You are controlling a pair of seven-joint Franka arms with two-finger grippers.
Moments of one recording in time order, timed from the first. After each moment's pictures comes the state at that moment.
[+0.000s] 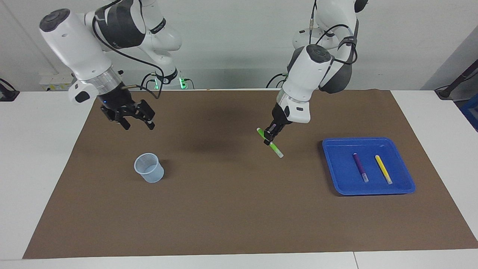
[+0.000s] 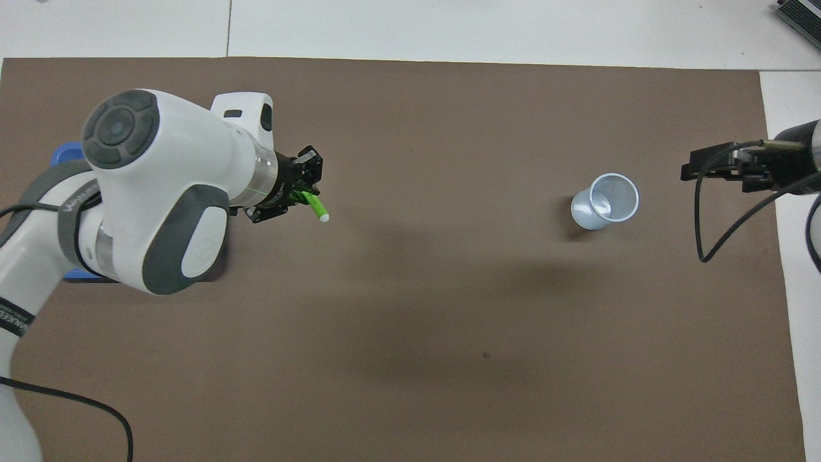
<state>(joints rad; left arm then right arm) 0.18 0.21 -0.60 -1.75 -0.08 2.05 -0.96 -0.27 0.05 0.20 -1.66 0.06 1.80 0.08</state>
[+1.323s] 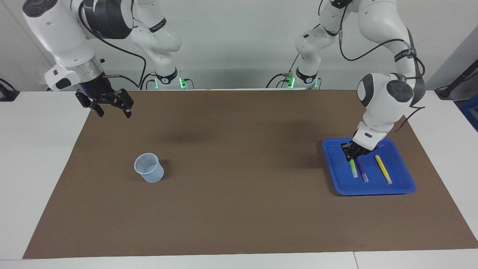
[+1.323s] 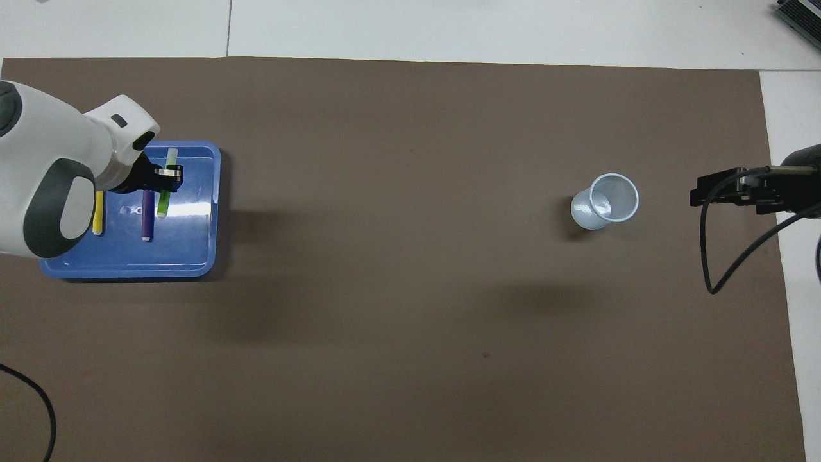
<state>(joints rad) 0.47 0.33 -0.60 -1.81 0.24 2.12 -0.17 -0.27 -0.01 0.22 -1.69 0.05 1.71 0.07</state>
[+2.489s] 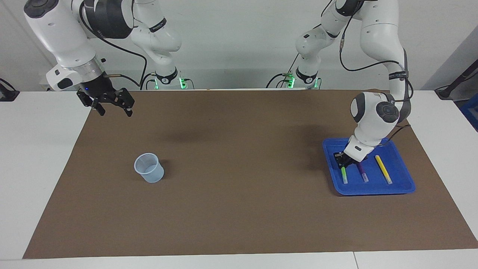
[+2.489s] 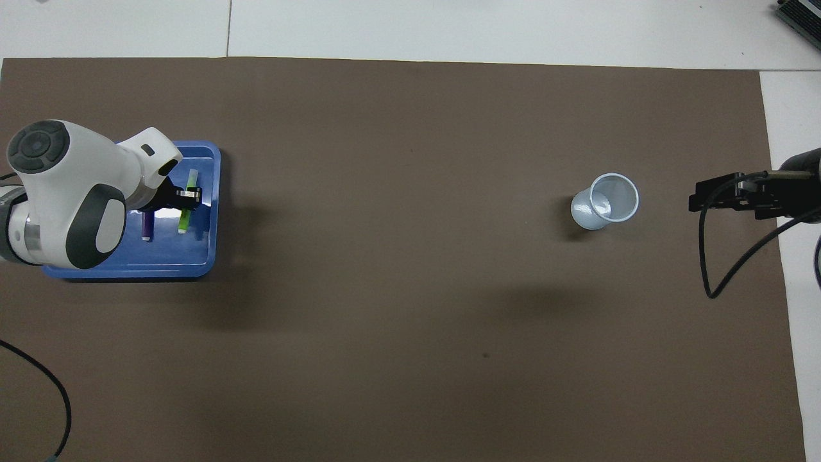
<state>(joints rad) 0.49 0.40 -0.58 -1.92 0.25 2.26 -0.15 -0.27 -0.02 0.22 -1.70 0.05 1.71 0.07</state>
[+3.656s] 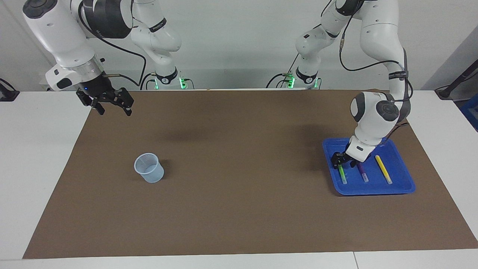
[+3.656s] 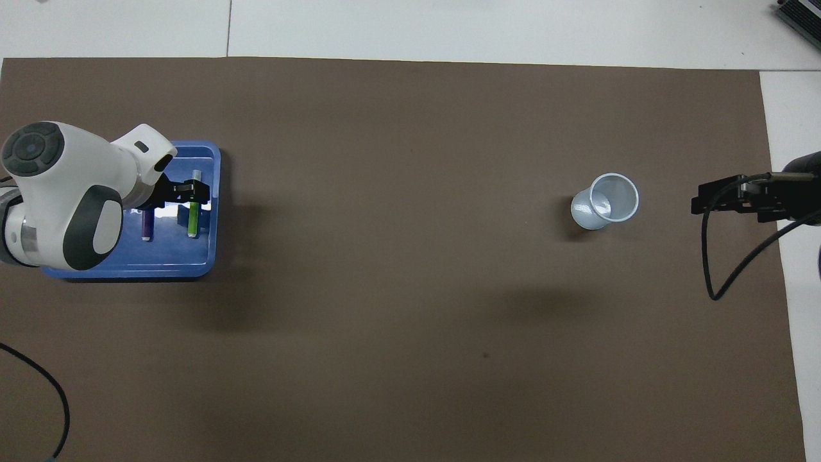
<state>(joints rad) 0.50 0.38 -0.58 -1.92 0.25 2.28 -0.23 -0.27 -0.02 0.22 -1.70 0.05 1.70 0.07</state>
